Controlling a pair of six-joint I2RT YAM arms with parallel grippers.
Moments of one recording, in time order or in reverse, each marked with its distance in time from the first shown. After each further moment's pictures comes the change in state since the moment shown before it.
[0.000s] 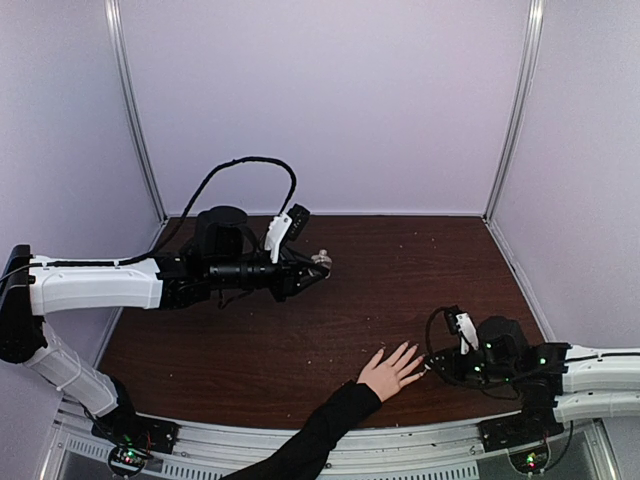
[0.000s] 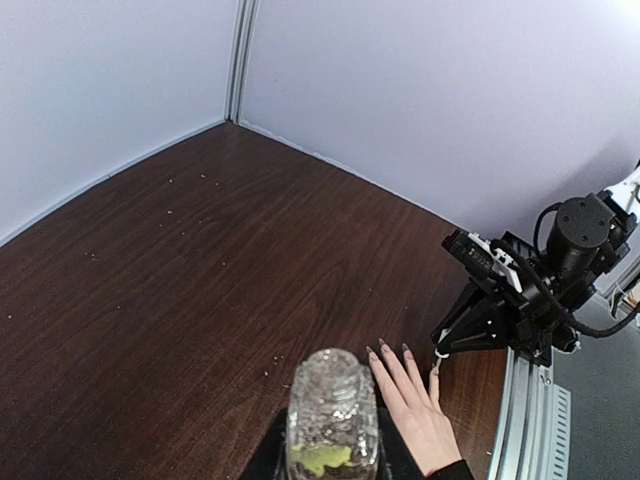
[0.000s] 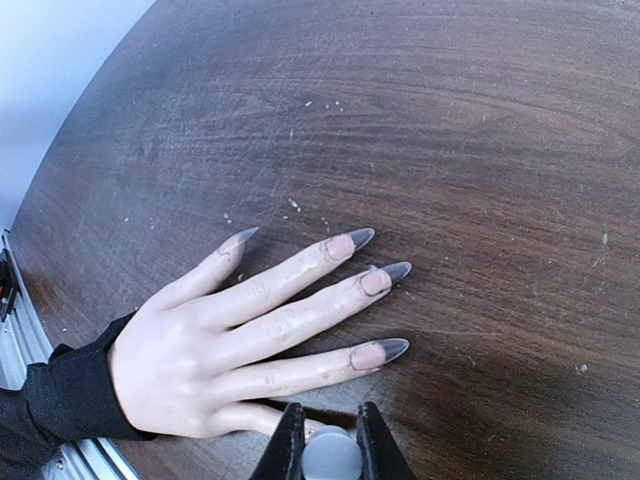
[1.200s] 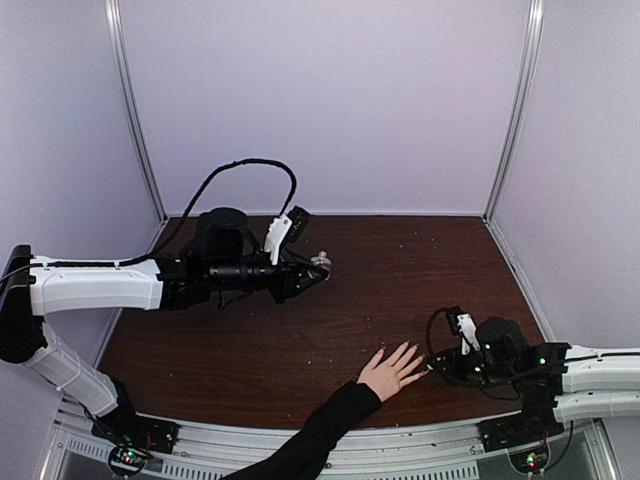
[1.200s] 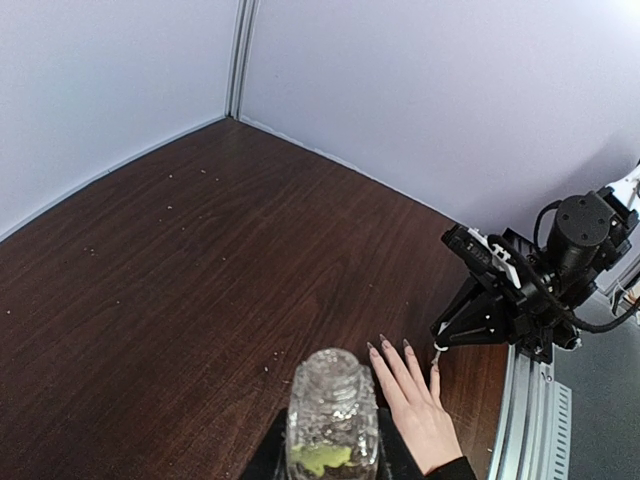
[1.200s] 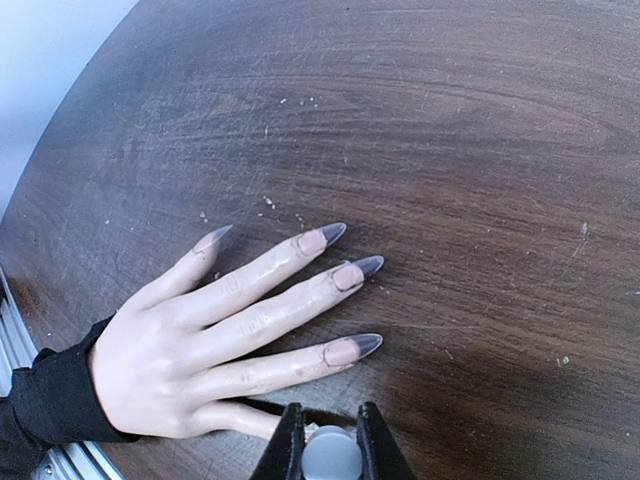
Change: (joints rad) left arm 0.000 0.000 -0.009 0.001 0.000 0.000; right arm 0.001 0.007 0.000 -0.024 0.034 0.010
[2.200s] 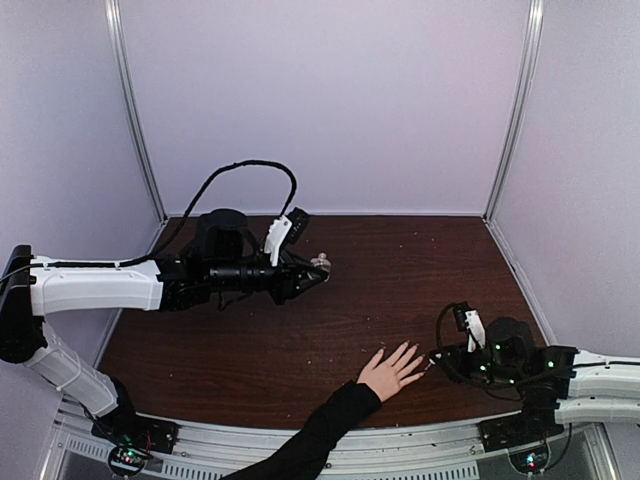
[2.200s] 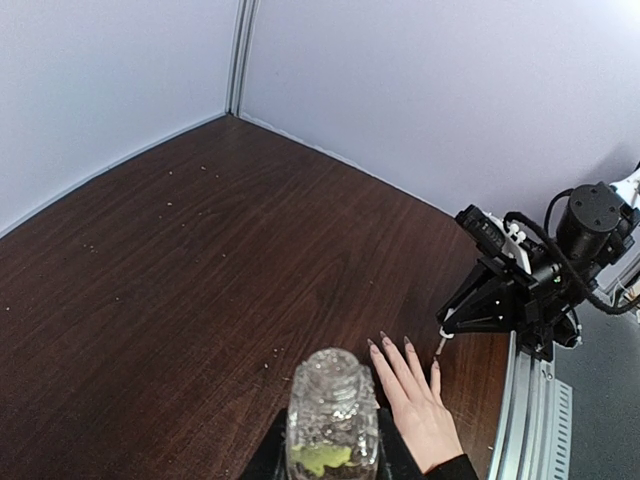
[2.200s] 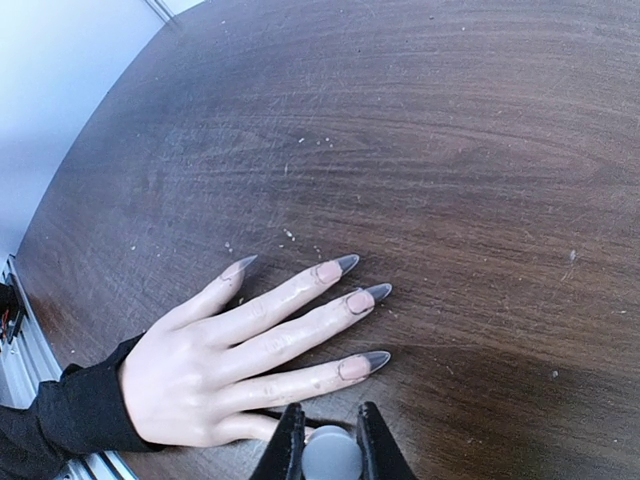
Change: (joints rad) left arm 0.000 0.000 -0.006 0.000 0.000 0.000; right arm 0.000 -0.128 -0.018 -0.029 0.023 0.006
